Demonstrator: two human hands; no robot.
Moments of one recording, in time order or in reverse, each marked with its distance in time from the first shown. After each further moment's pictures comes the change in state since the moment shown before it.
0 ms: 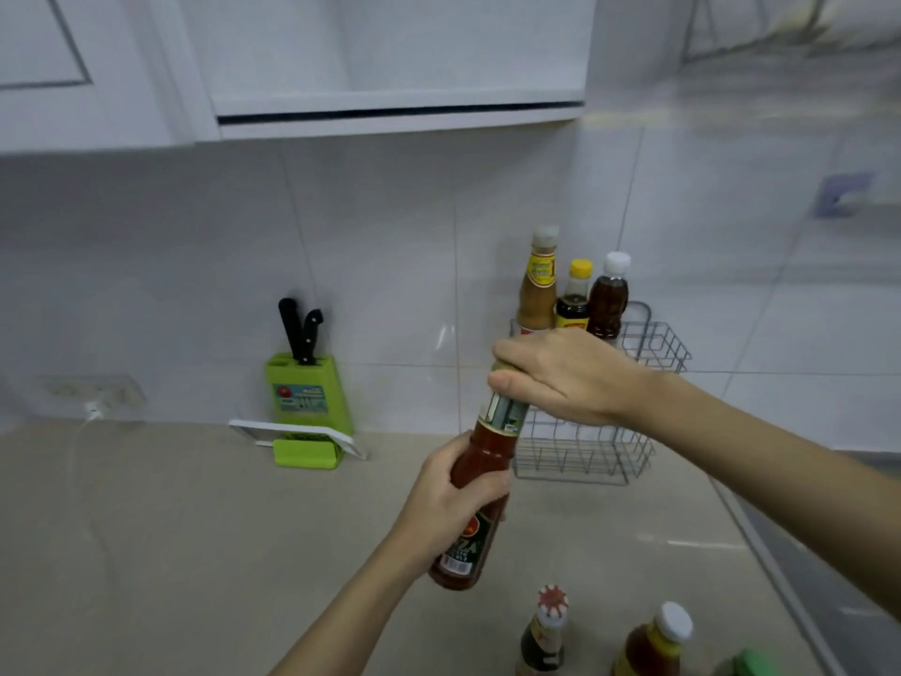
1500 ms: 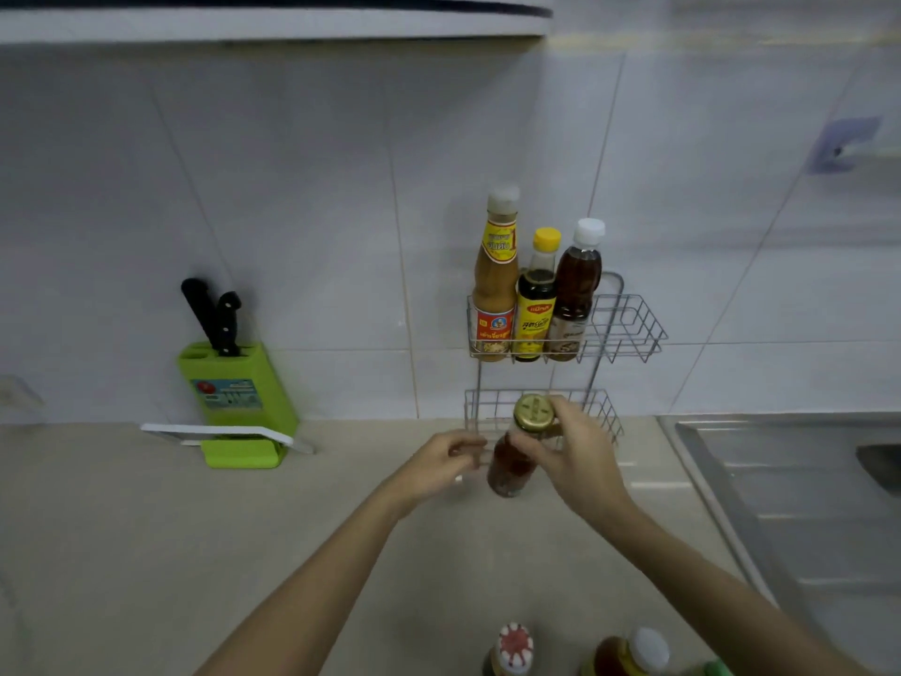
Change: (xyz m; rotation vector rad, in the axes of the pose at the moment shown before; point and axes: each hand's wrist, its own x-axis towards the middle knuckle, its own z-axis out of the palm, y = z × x) left_hand 0.129 -0.105 -0.003 0.380 -0.226 -0.421; right_hand -0.078 0.055 0.139 0.480 0.338 0.892
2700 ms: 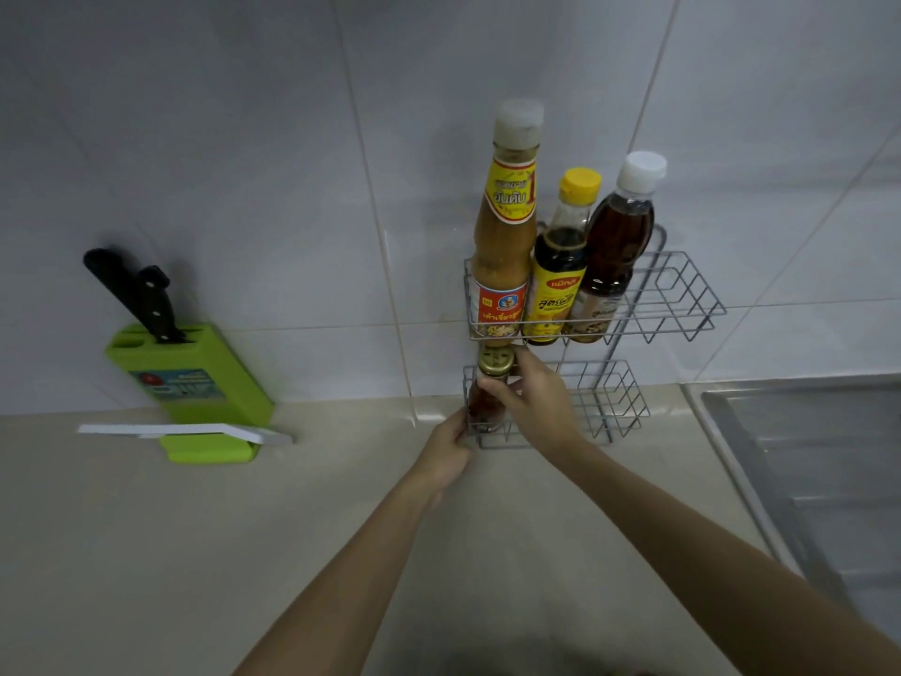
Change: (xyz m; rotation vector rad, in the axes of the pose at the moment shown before) left_hand 0.080 -0.041 0.015 -0.145 0.079 -0.129; right_hand 0.099 0.064 0.091 0.024 -0.036 -0.003
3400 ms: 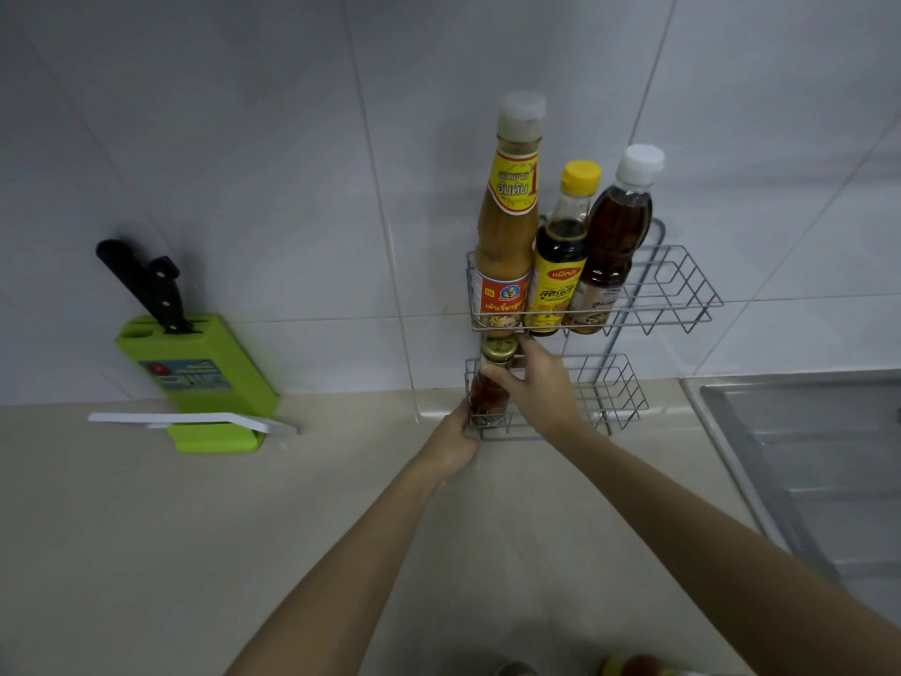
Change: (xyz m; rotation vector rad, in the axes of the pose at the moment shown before) left_hand 0.004 -0.001 -0.001 0.084 -0.050 -0.031; right_hand 0.003 -0.013 -0.008 0.038 -0.002 0.083
